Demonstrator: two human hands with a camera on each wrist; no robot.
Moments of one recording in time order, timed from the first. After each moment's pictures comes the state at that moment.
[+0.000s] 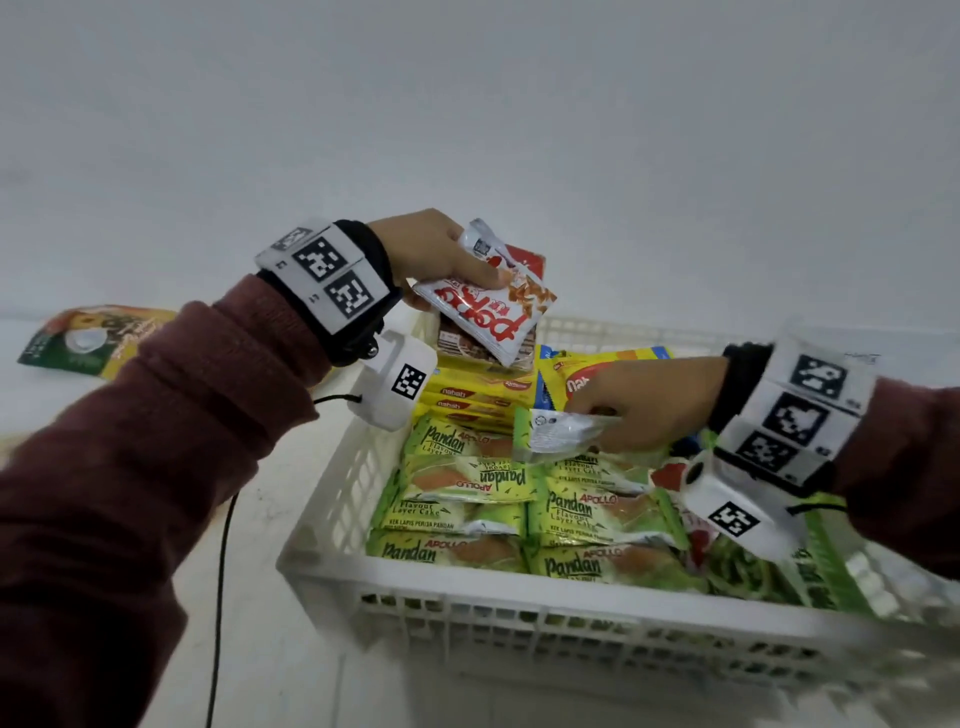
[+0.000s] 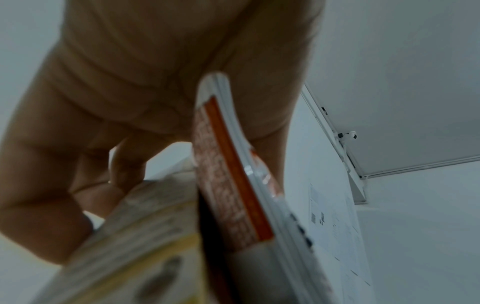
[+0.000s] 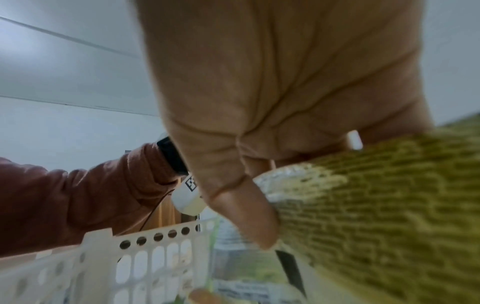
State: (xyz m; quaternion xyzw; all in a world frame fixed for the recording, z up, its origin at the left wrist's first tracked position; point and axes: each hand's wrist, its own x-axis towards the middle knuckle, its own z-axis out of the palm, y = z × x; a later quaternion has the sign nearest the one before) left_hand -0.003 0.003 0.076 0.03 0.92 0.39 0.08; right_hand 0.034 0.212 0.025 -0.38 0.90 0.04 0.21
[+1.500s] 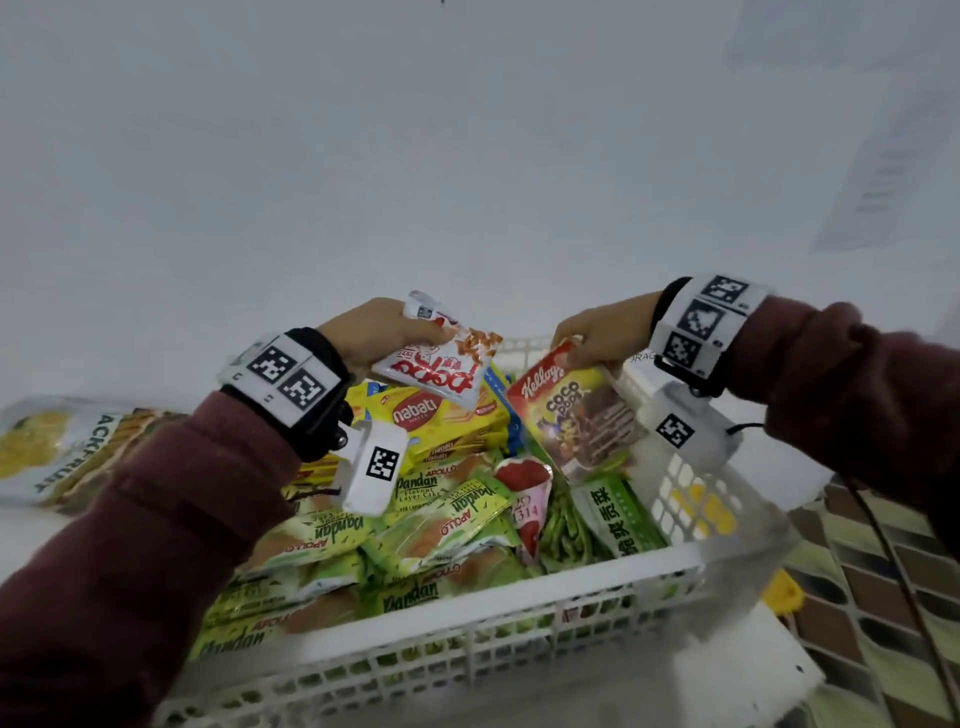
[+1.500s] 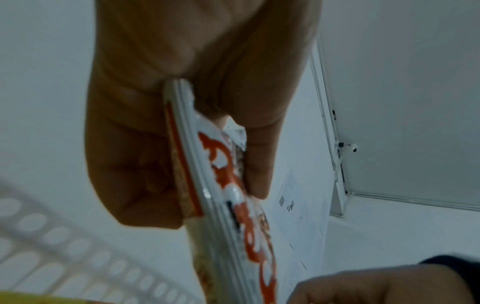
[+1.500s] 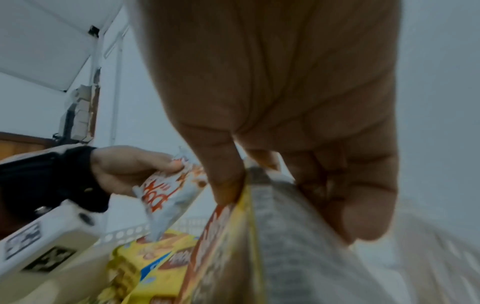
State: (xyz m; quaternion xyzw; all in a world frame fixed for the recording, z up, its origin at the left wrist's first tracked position) left_hand -0.011 0.127 0.044 0.11 0.84 0.51 0.15; right_hand 0.007 0.353 0.052 -0.02 0.97 -0.11 0.20
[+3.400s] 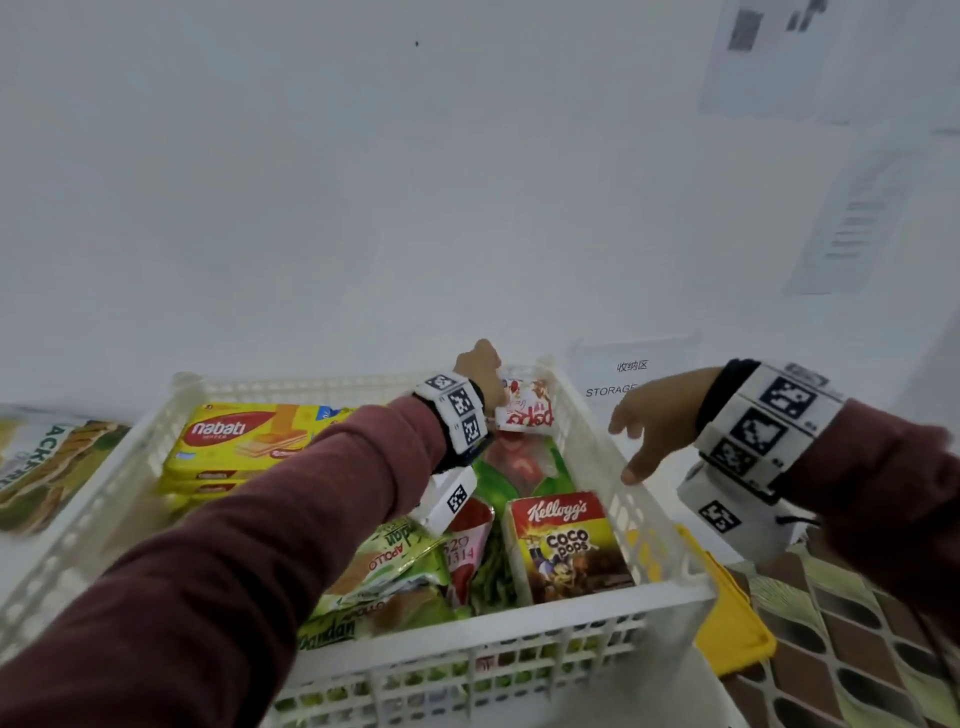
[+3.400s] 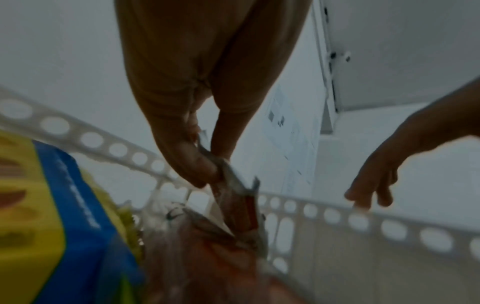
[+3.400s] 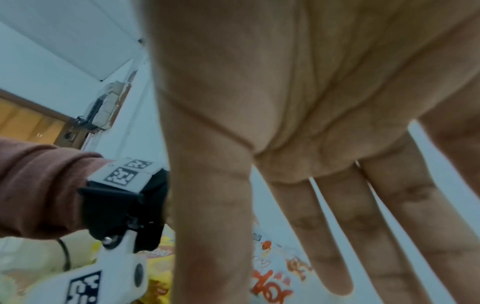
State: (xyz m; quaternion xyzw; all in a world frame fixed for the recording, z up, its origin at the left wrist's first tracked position) left_hand -0.039 0.268 -0.004 0.11 0.94 0.33 0.05; right_hand 0.067 0.413 0.053 -0.01 0.96 0.13 0.24
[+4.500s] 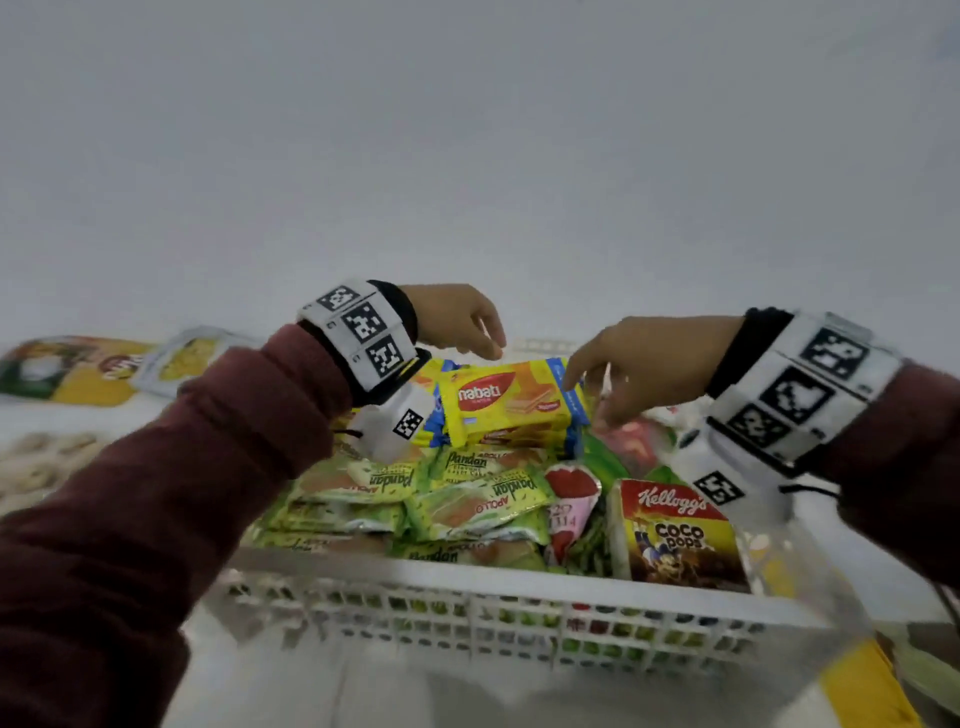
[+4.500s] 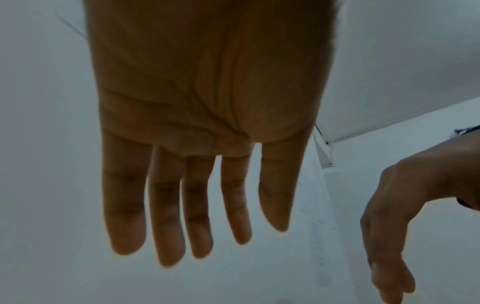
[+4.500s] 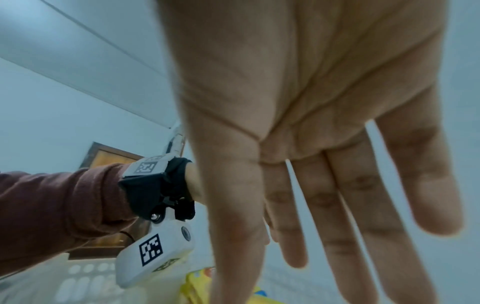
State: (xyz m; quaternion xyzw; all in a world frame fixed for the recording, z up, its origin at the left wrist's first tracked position) left_hand 0.002 0.129 0.059 0.17 0.97 0.16 0.10; right_hand 0.045 0.324 0.068 -0.30 0.95 0.04 0.11
